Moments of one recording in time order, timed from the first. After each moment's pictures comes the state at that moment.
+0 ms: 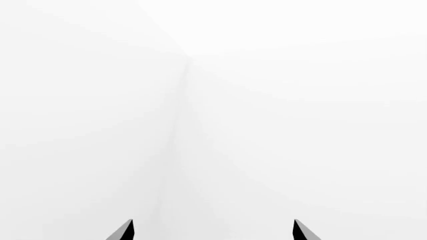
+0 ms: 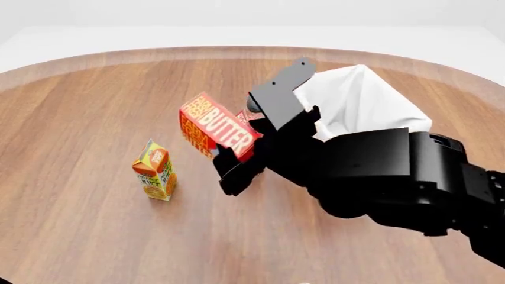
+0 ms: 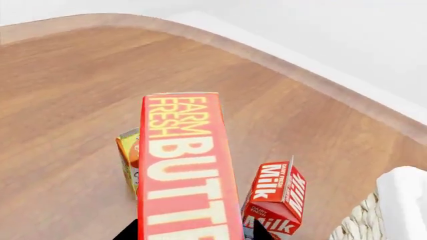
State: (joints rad) left arm 0.66 -0.35 -0.17 0.84 -0.15 0.50 -0.69; right arm 1.50 0.57 -1.37 -0.20 1.51 0.53 0.51
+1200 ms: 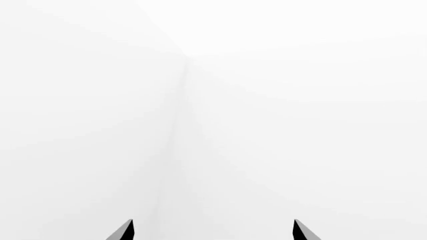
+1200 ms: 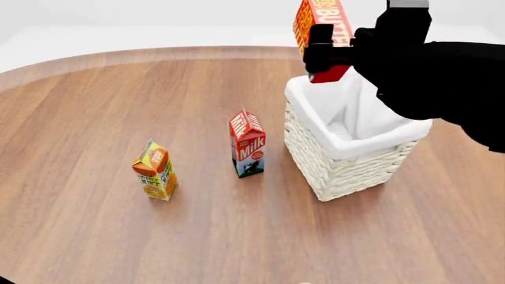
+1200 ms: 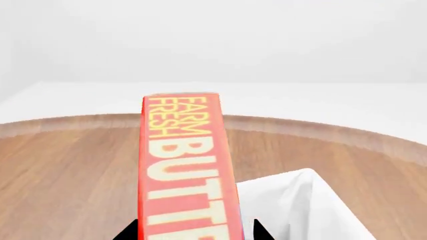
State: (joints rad) left arm 0.65 -0.35 -0.16 0.86 -0.14 0.48 -0.69; right arm 1.65 0.65 -1.19 0.18 1.67 0.51 0.72
